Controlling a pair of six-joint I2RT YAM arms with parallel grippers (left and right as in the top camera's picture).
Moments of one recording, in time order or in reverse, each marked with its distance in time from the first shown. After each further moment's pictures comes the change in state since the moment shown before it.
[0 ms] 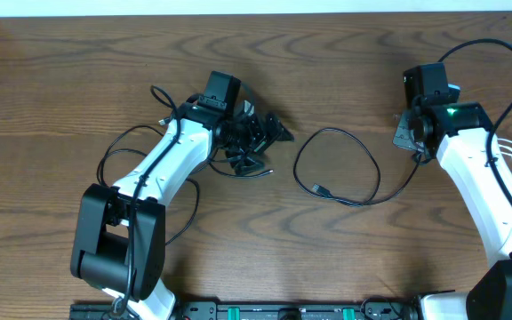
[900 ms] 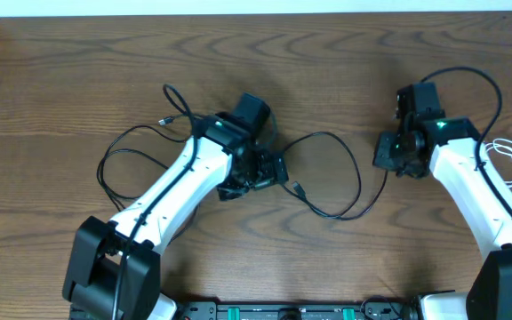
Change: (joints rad) left arm -0.202 -0.127 0.010 -0.370 -0.443 0.127; right arm 0.000 0.000 -0.172 0.088 -0.367 -0.047
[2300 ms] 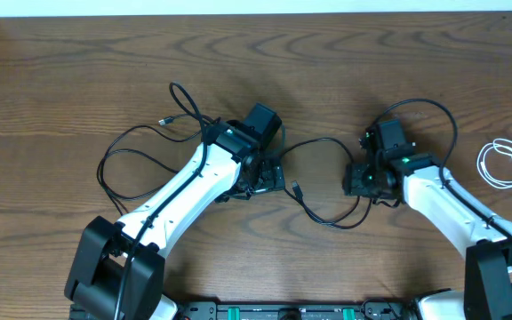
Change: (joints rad) left arm -0.041 0.000 -0.029 0.004 -0.156 0.001; right arm 0.134 0.000 -0.264 0.288 -0.081 -0.059
